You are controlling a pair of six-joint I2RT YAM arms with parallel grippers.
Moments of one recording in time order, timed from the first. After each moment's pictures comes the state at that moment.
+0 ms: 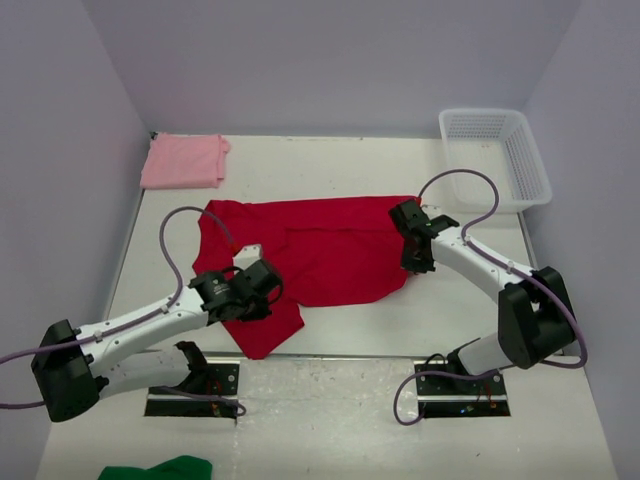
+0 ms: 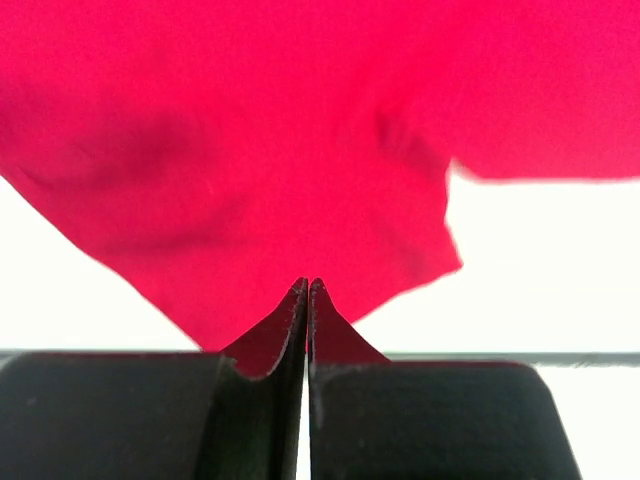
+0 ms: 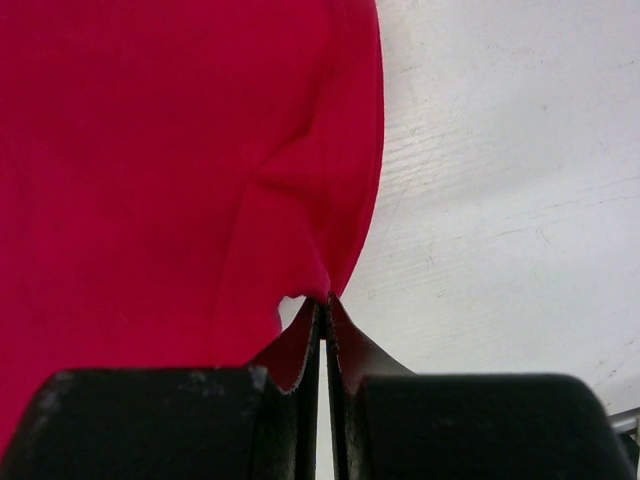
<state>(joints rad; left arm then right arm) -0.87 1.04 0.73 -0.85 -0.34 -0.98 0.45 1.47 0.96 -0.79 0.37 0.65</state>
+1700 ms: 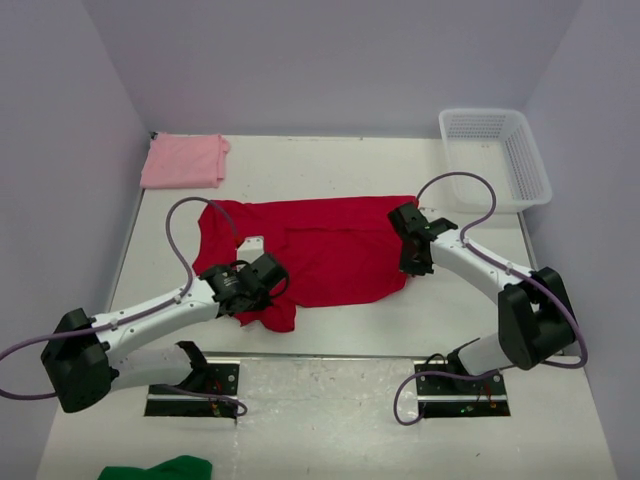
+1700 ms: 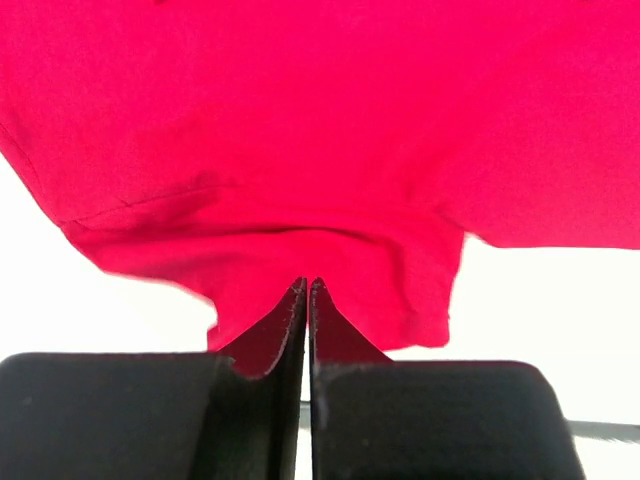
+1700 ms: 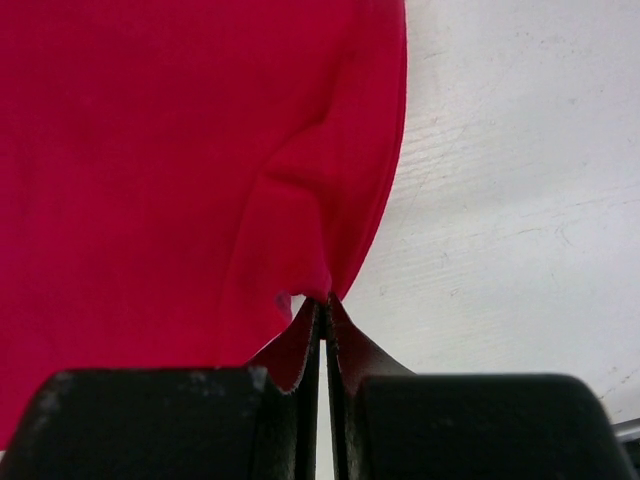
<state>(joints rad) -0.88 1.16 0.72 -0.80 -0.45 -0.94 0.46 1.46 0.93 -0.77 0.35 0.65</state>
